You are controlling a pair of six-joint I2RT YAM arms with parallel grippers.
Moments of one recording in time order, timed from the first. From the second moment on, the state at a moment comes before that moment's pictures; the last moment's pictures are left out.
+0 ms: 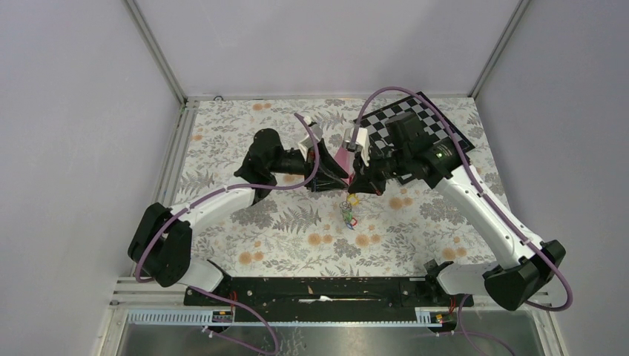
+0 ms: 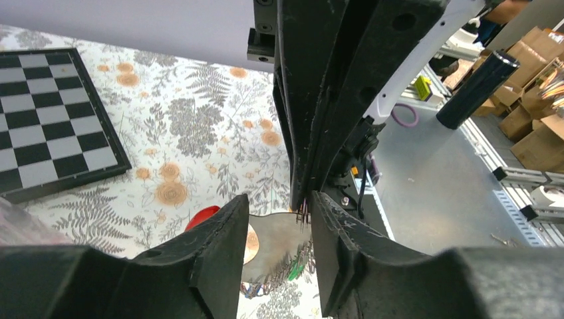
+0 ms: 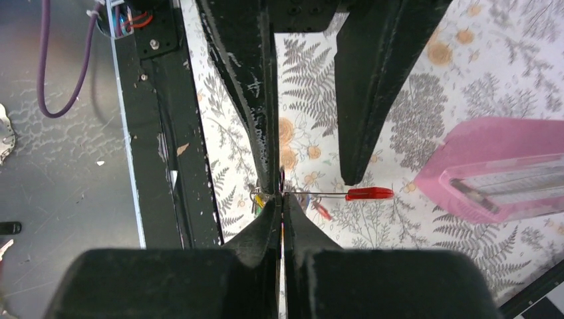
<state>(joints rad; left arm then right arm) -0.62 1.44 0.94 0.61 1.09 -0.37 0.57 1.28 1.38 -0.93 -0.72 -0.44</state>
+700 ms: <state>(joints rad) -0.63 1.46 0.94 0.51 1.12 -0.29 0.58 1.33 1.43 -1.01 -0.66 -0.44</state>
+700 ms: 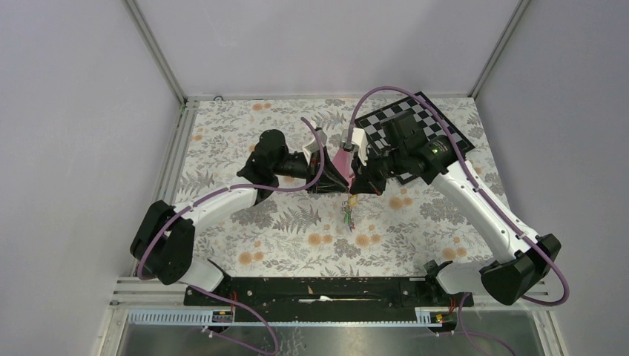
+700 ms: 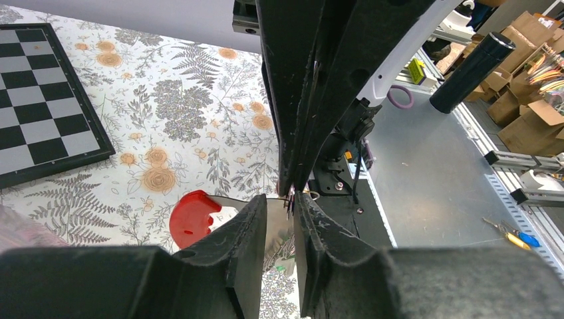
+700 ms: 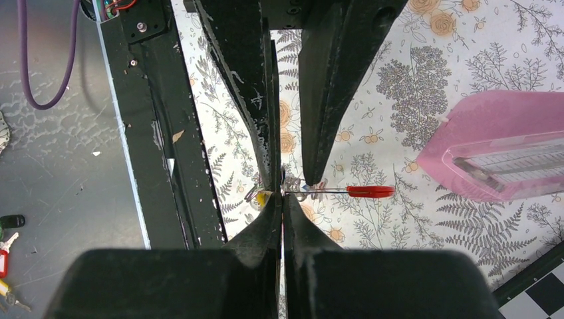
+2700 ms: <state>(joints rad) -0.64 1.47 0.74 1.25 1.01 -0.90 0.53 1.23 1.23 -0.82 -0.94 -0.44</state>
